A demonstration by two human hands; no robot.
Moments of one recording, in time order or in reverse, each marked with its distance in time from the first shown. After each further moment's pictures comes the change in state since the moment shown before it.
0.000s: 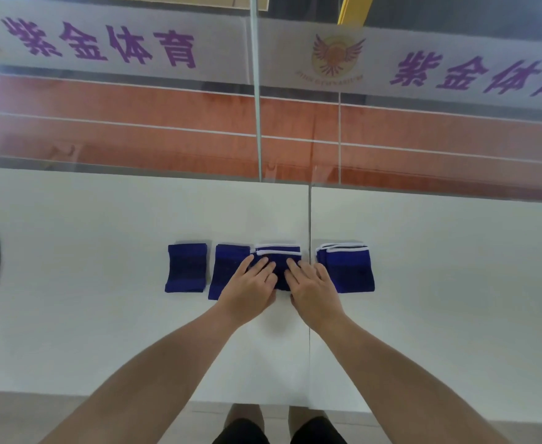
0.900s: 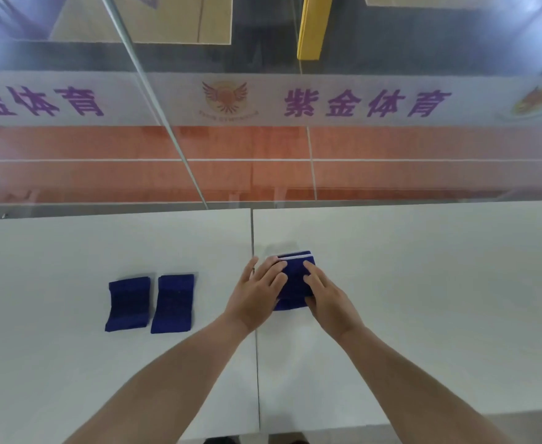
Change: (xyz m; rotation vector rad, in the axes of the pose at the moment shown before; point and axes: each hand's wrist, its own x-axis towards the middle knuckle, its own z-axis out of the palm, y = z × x) left_hand 0.108 0.095 -0.036 -0.118 0.061 0.051; right_hand -0.071 0.134 -0.025 0.675 0.154 0.271
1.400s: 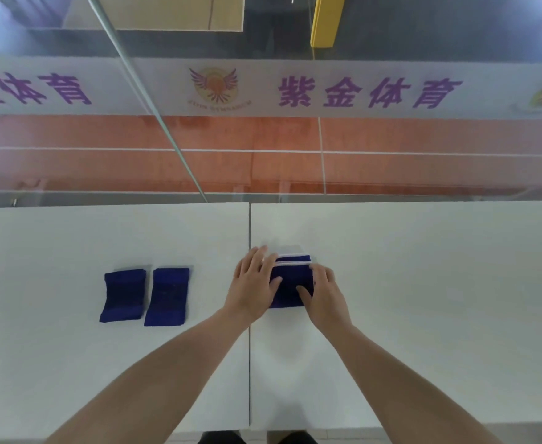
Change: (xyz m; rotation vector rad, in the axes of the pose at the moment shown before) left_hand 0.017 0.011 0.013 -0.272 -0.052 -0.399; right_hand 0.009 0.010 0.012 0.151 0.055 0.257
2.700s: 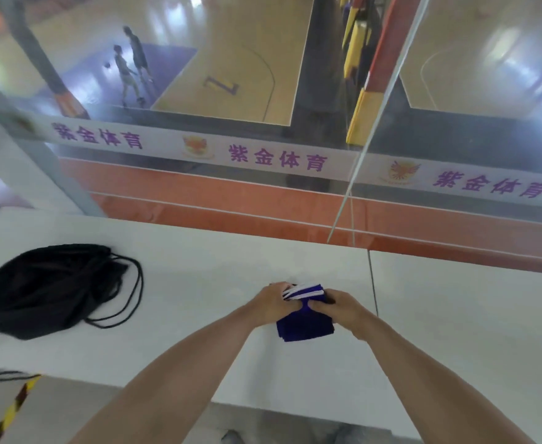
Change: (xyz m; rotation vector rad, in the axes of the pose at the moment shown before) left_hand -0.184 -0.201 -0.256 -0.559 -0.249 -0.205; right_hand -0.112 -0.323 0.096 0.346 -0.439 0.030
